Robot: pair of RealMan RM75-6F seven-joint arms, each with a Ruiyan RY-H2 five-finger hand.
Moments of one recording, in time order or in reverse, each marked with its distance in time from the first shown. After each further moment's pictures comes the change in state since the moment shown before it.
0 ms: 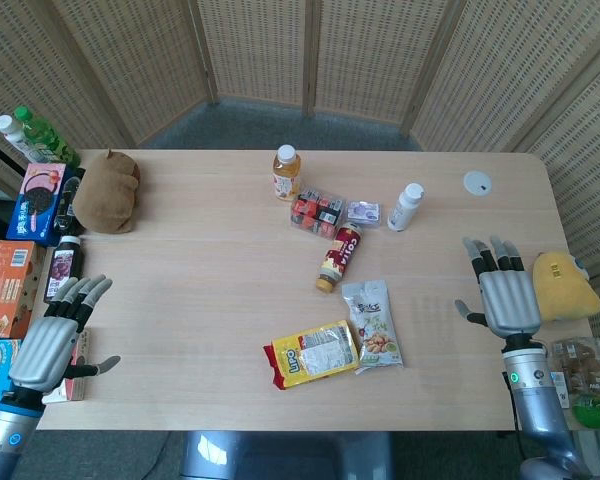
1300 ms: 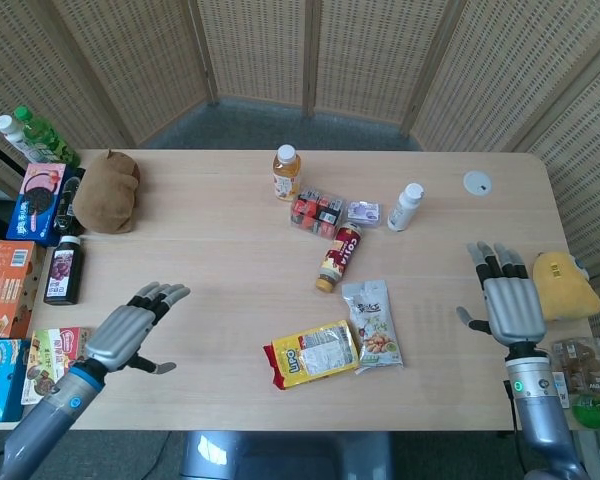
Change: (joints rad) left arm -0.265 -0.009 -0.067 -0.097 -0.219 -0.416 0.050; right arm -0.039 0.031 0.008 -0.082 0.017 0.013 -0.003
